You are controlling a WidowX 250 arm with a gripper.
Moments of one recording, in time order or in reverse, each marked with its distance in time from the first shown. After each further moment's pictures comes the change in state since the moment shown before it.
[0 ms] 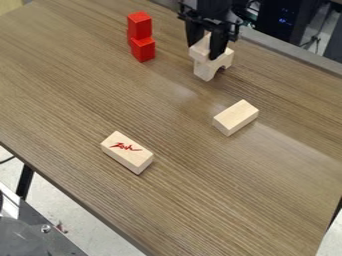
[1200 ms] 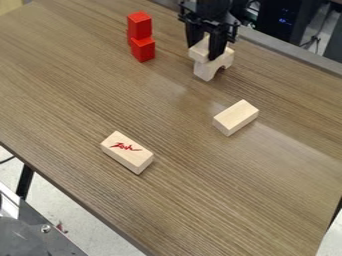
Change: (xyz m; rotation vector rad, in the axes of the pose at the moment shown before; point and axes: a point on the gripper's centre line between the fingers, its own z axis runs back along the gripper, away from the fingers) arm 0.008 0.005 -0.010 -0.020 0.004 0.002
